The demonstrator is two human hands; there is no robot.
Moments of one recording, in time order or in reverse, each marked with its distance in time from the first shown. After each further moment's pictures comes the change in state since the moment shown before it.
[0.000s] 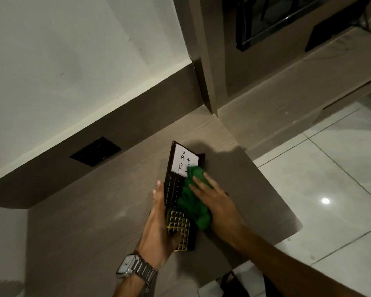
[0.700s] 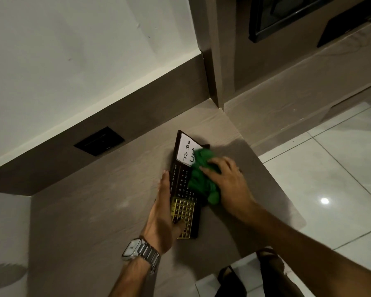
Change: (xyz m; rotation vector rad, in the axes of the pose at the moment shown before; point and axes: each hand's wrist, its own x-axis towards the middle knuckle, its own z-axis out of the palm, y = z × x) left_hand 0.009 0.002 0.000 -0.059 0.011 -0.012; right_hand 0.026 0.029 -0.014 -0.240 0.042 -0.002
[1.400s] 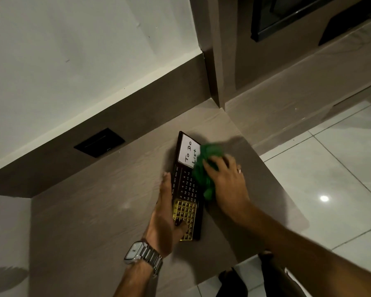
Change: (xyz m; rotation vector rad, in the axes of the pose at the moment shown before) left_hand 0.001 -0.006 -0.002 0.013 0.011 0.093; right_hand 0.012 -0.017 0.005 -0.143 -0.061 0.153
